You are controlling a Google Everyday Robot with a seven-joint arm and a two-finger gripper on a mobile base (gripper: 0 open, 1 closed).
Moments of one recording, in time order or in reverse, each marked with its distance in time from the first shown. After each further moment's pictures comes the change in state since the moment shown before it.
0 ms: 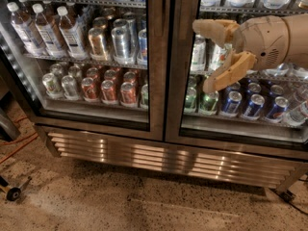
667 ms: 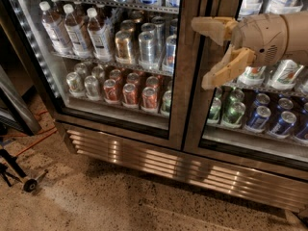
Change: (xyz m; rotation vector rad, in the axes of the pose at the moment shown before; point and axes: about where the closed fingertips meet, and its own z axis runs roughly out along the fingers) arm -0.004 -0.004 0.001 -0.005 -0.009 0.008
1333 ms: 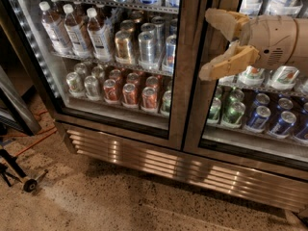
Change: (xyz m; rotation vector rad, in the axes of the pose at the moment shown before) arm -0.012 -0.013 -0.014 0.178 -0.095 -0.012
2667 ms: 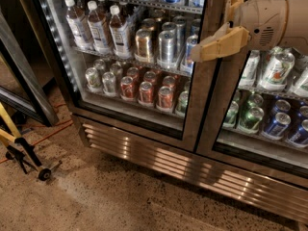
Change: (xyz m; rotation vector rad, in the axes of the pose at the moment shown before) arm -0.008 -0.026 0.018 0.013 0.092 0.013
